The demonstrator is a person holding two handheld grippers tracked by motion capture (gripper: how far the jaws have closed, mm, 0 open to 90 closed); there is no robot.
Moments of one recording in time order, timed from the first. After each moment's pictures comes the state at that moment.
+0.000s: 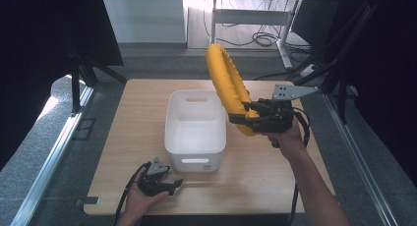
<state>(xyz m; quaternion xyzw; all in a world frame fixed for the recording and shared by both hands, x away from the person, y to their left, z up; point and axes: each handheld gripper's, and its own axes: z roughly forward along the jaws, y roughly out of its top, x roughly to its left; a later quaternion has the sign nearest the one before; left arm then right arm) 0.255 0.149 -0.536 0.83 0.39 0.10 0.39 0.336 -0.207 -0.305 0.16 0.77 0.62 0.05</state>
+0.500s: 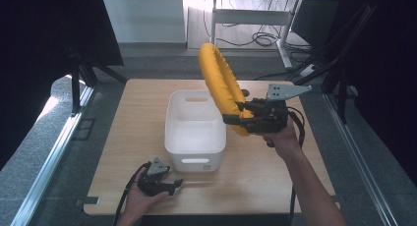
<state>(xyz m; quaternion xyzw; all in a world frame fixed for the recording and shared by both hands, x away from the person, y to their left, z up) 0.255 0.149 -0.536 0.83 0.38 0.10 0.38 0.334 -0.193 -0.302 0.14 0.77 0.62 0.04</state>
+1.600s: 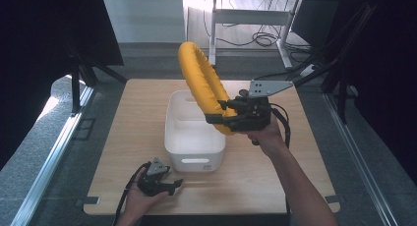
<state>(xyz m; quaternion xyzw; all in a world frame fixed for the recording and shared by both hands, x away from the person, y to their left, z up) 0.254 0.149 -0.535 0.83 0.39 0.11 0.39 0.337 -0.155 -0.296 0.12 0.77 0.63 0.02</state>
